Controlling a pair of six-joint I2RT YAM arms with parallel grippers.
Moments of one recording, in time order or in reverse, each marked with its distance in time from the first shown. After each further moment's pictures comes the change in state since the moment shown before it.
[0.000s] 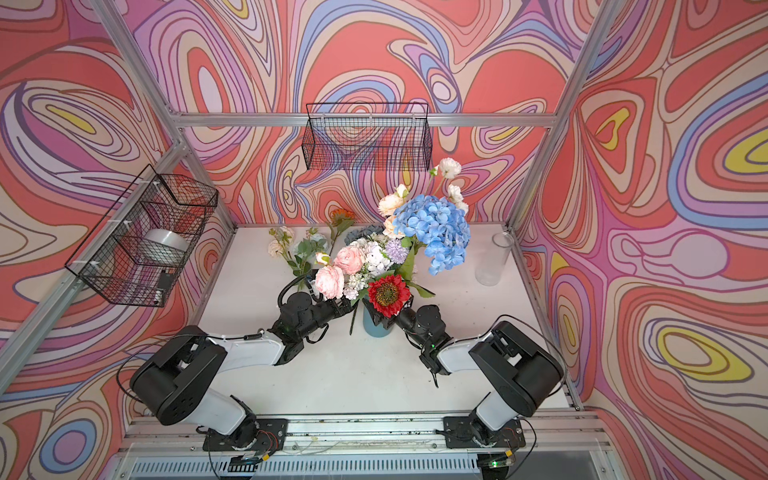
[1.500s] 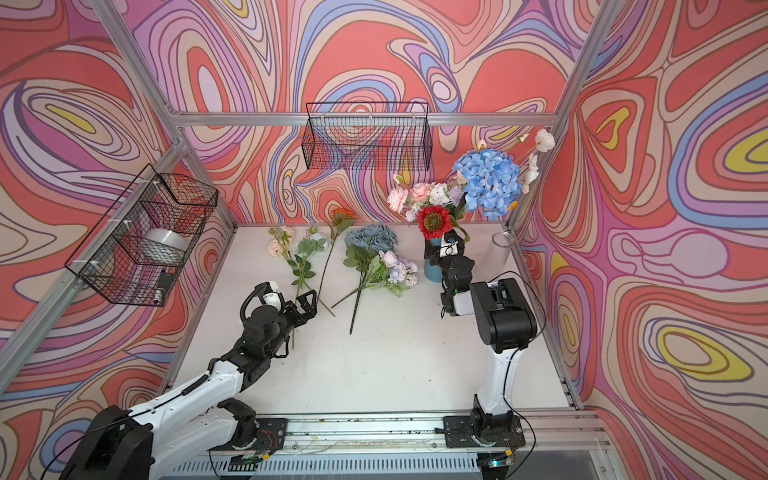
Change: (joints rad) left arm 0.145 -0.502 -0.167 -0.487 -0.389 0.195; right arm -0.547 0.442 0.476 0.074 0.078 -0.118
